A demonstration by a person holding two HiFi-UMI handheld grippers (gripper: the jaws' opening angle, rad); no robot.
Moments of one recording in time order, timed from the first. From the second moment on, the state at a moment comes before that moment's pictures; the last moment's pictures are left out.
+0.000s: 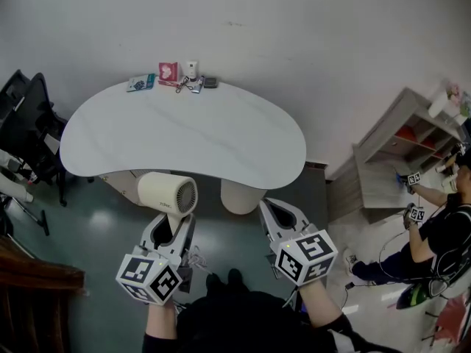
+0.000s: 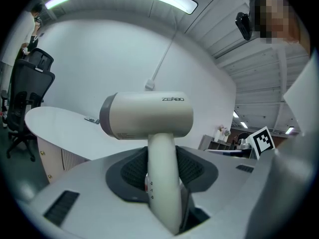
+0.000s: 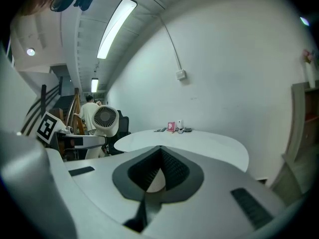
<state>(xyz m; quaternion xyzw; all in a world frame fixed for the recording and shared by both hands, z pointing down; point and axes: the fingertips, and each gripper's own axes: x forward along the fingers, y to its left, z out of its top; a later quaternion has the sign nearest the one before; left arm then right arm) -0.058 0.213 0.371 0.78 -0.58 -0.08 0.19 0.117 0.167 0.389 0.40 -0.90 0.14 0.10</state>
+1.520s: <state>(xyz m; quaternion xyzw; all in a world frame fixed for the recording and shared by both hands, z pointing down) -0.036 0.165 0.347 0.77 -0.60 -0.09 0.17 0.168 0.126 0.397 0.41 -0.89 0.18 0.09</state>
